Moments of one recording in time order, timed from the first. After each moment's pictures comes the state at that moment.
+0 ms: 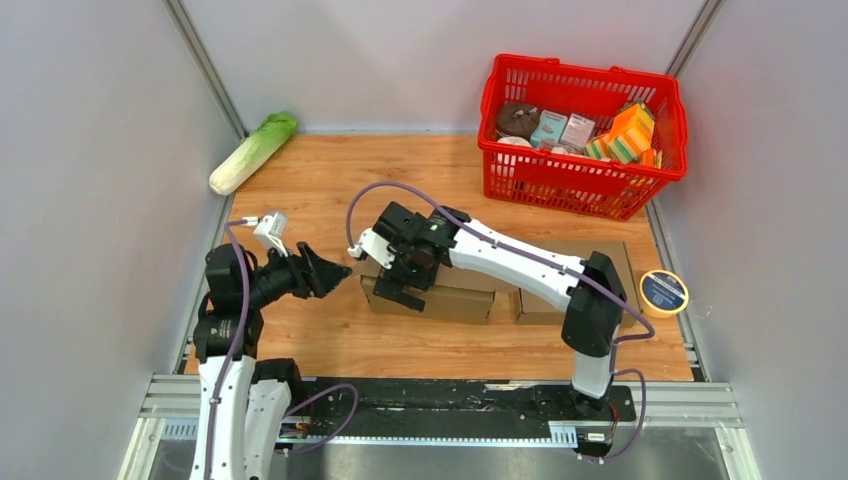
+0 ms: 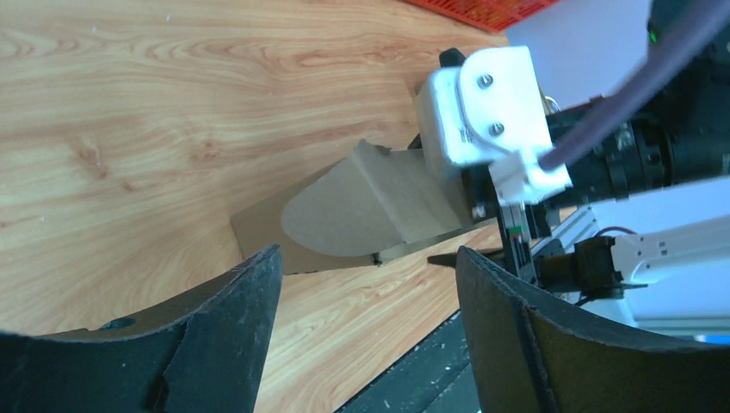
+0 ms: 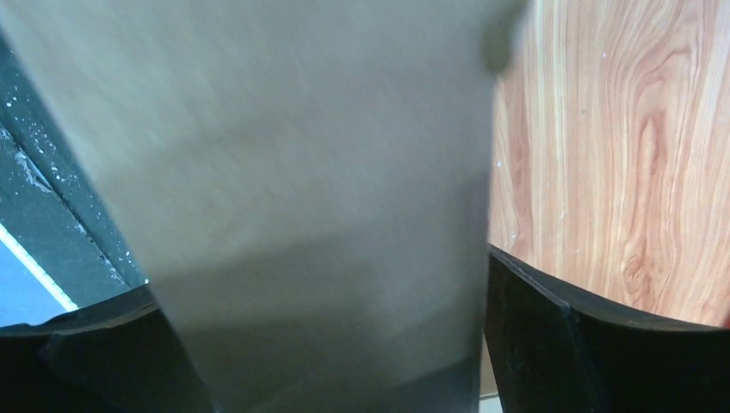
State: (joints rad) left arm 0.11 0.55 0.68 -0.57 0.80 -0.38; right arm 1.05 1.89 1.76 -1.07 -0.05 -0.26
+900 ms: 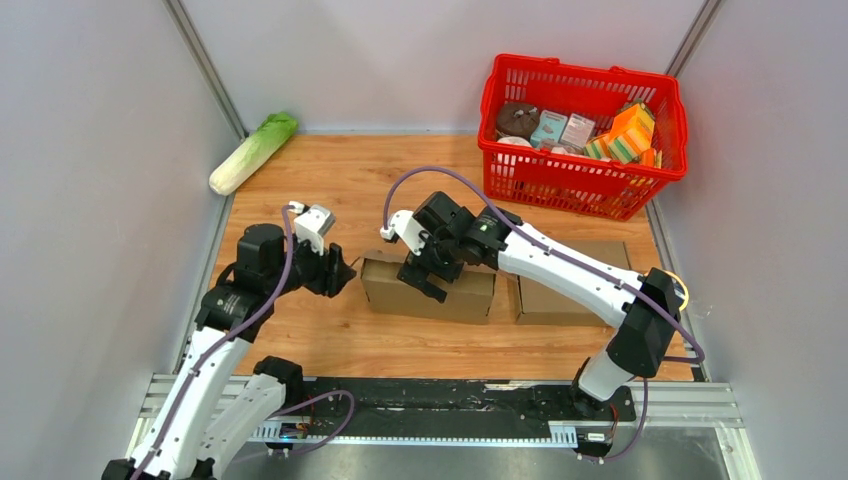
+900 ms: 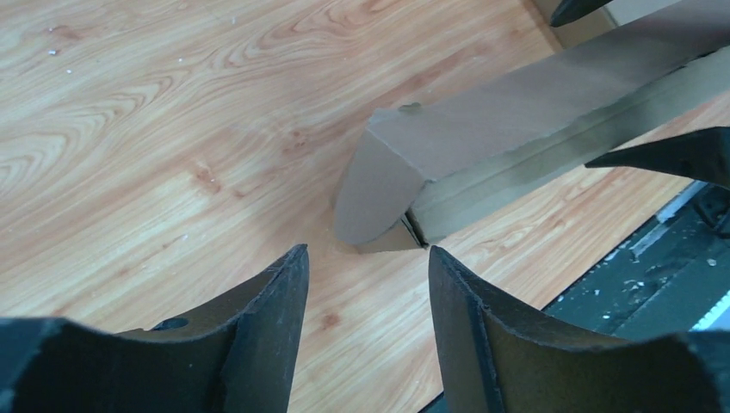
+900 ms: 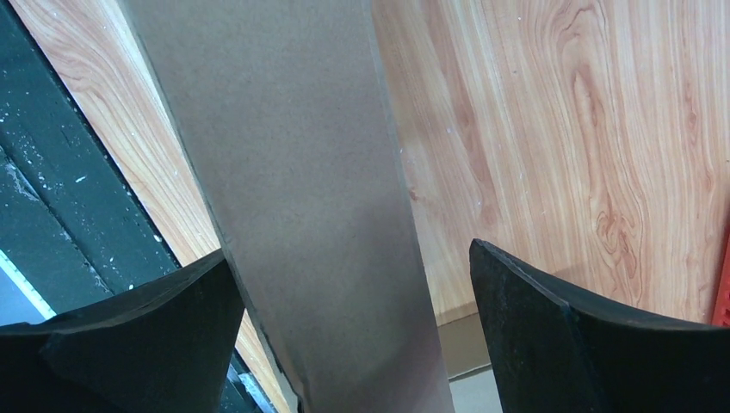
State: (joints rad) left arm -0.29 0.68 0.83 -0.69 0.38 0.00; right arm 0.95 1.61 1.50 -0.91 -0.06 -0.24
